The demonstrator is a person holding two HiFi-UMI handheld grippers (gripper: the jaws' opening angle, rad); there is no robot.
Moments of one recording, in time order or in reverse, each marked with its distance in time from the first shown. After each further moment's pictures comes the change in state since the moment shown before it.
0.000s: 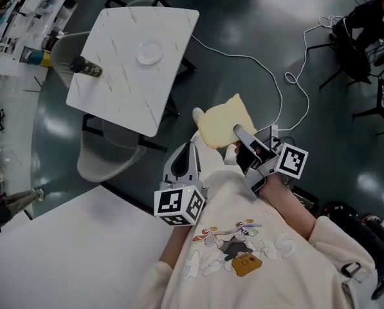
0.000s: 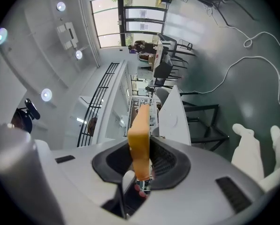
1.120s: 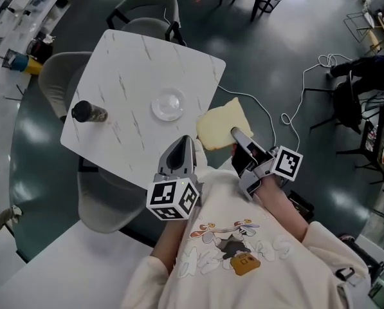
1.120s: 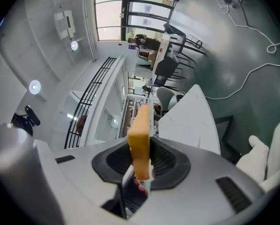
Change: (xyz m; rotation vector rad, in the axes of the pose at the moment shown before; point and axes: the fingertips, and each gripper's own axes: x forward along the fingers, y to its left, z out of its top) left arm 0.221 0.163 0.189 -0.147 -0.040 -0.068; right arm 0.289 0.012 0.133 -0.054 0.017 -0.091
